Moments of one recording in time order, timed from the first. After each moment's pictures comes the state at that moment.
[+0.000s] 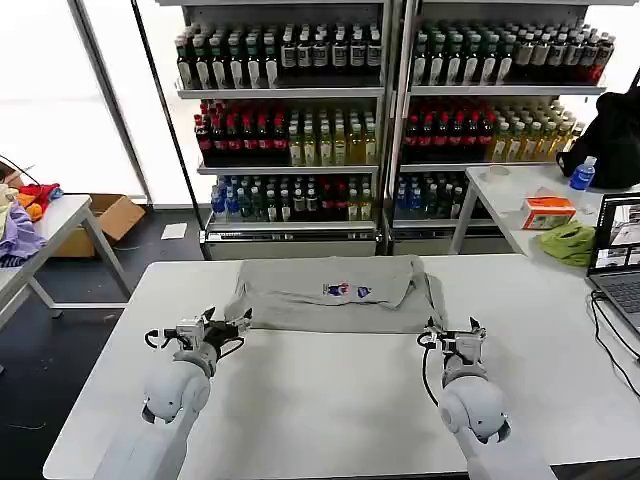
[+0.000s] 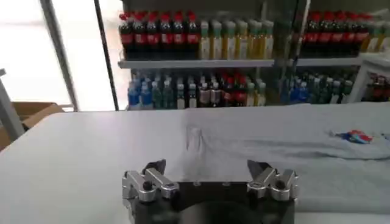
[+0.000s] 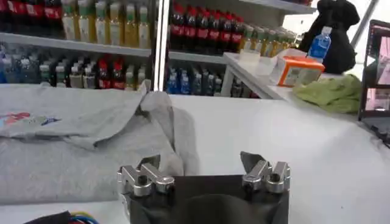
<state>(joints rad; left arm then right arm) 0.97 -1.21 -0.34 -1.67 -0.44 0.55 -0.18 -1.03 1.20 0.28 1.76 0.42 -0.57 0.51</state>
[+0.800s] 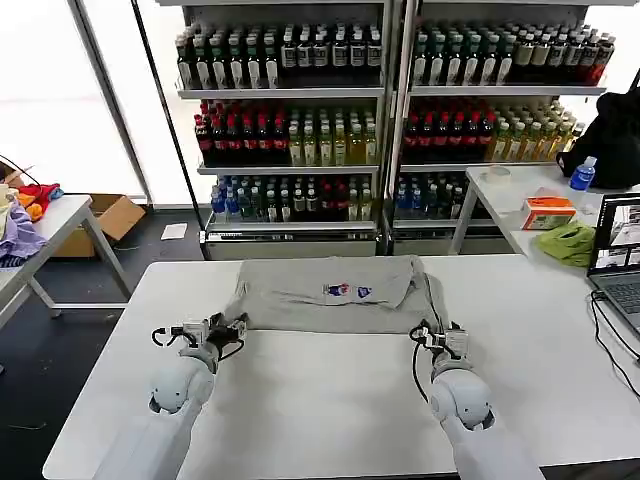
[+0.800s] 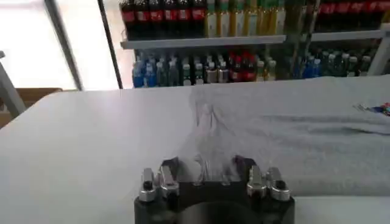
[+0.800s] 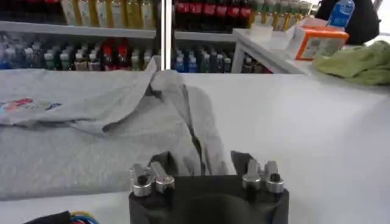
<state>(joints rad) 0.93 -1.20 -0.29 -1.56 -0.44 0.57 -0.19 -1.00 1.25 0.28 1.66 0.46 -0.57 0.48</state>
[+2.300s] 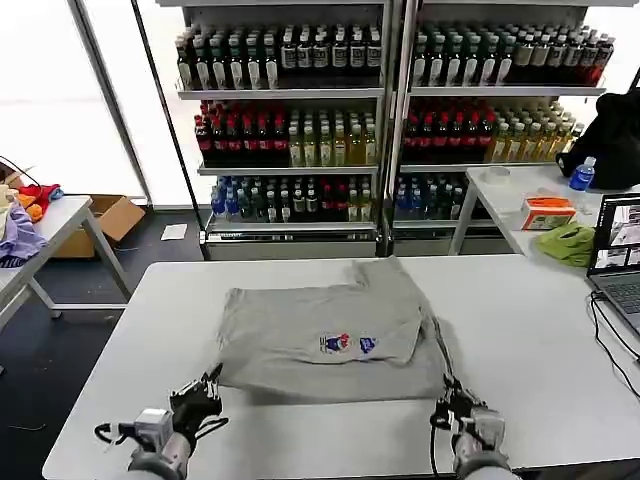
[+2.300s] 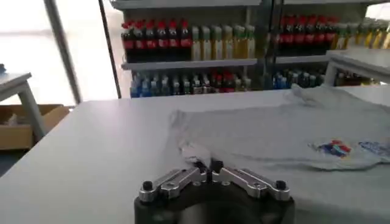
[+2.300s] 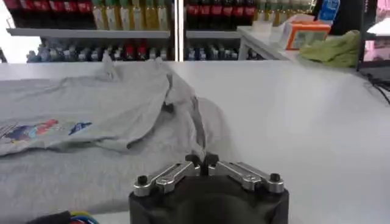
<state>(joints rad) 1.59 -1.17 -0.47 -2.22 -0.39 0.51 -0.22 -1.59 1.17 0.36 2.18 0.43 -0.48 0.52</state>
